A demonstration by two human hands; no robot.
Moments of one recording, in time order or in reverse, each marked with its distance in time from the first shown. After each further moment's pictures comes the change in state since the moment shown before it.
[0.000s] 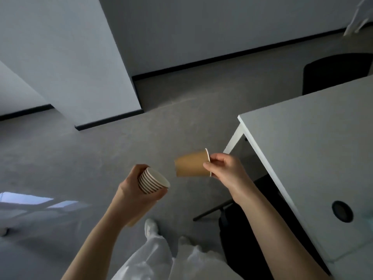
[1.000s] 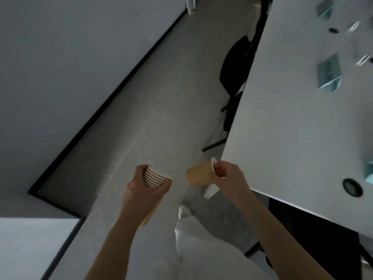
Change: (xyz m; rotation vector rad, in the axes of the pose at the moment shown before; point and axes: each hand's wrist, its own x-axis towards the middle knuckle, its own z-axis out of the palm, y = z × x) left_hand 0.468 0.209 0.060 0.185 -0.467 0.390; right_hand 0.289 -0.117 -0.051 -0.187 0.744 0.209
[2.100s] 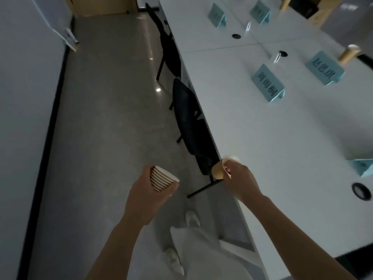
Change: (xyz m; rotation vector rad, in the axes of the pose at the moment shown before) left_hand 0.453 0.240 0.068 0.147 -0.588 0.444; right_hand 0.358 -0.044 -0.075 -0.187 0.437 0.400
